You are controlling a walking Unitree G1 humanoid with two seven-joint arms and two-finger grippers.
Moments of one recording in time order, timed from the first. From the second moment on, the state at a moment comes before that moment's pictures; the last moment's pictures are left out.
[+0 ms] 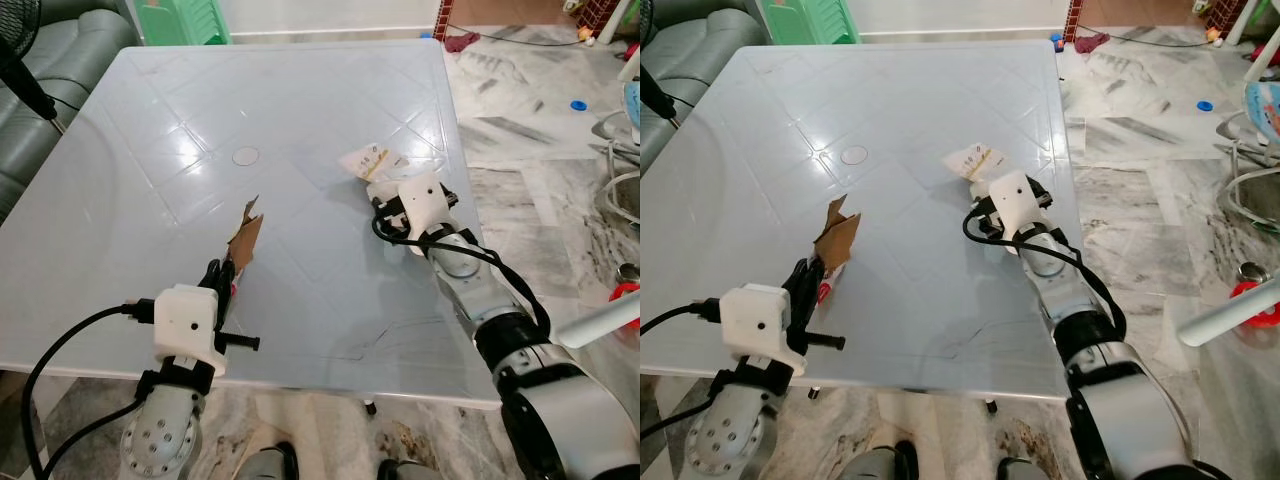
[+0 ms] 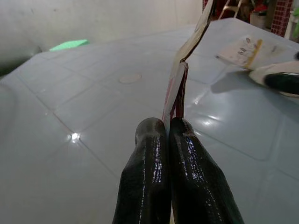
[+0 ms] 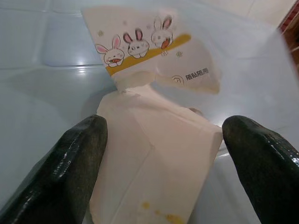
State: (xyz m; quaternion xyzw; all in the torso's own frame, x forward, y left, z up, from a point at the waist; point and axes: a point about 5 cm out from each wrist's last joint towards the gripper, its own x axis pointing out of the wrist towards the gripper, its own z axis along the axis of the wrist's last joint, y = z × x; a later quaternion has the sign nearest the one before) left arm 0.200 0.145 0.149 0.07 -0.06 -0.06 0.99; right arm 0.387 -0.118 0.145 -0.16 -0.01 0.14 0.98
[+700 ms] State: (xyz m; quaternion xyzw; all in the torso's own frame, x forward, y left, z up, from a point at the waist) left arm 0.196 0.142 0.158 0.07 -0.05 -0.09 0.99; right arm 0.385 -0.082 0.147 -0.07 -0.02 0.20 0.98
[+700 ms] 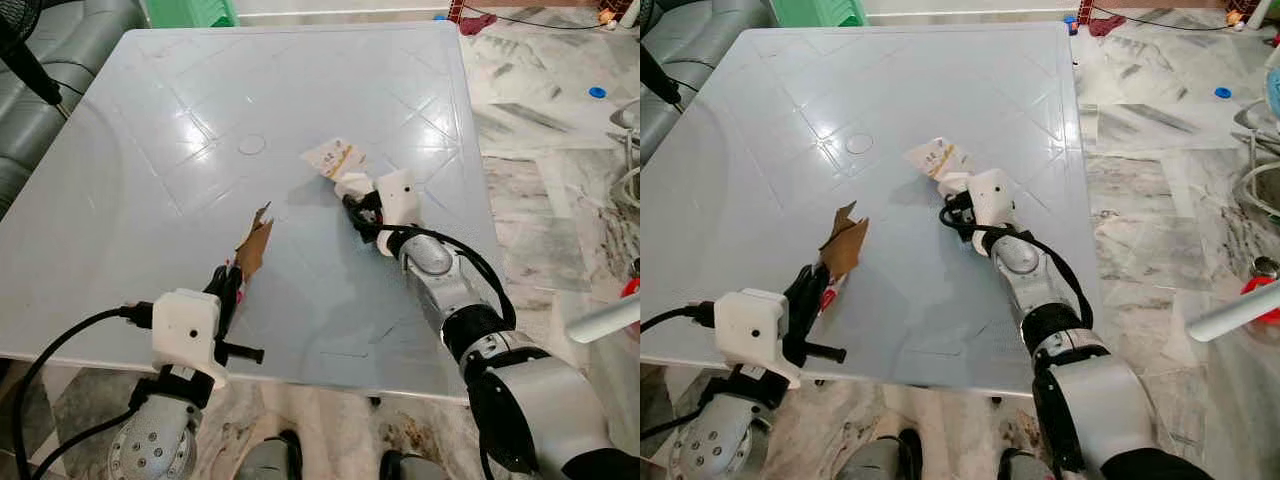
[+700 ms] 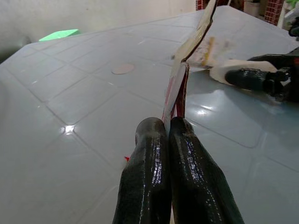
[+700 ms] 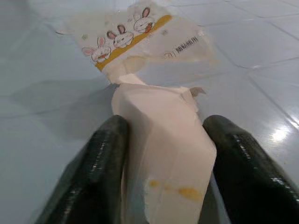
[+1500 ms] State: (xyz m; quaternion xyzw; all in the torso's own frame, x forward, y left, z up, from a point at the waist) left arm 0.207 0.139 0.157 0.06 -0.05 -0.09 0.99; right arm 0.378 -0.078 0.140 -0.02 -0.03 0.23 0.97
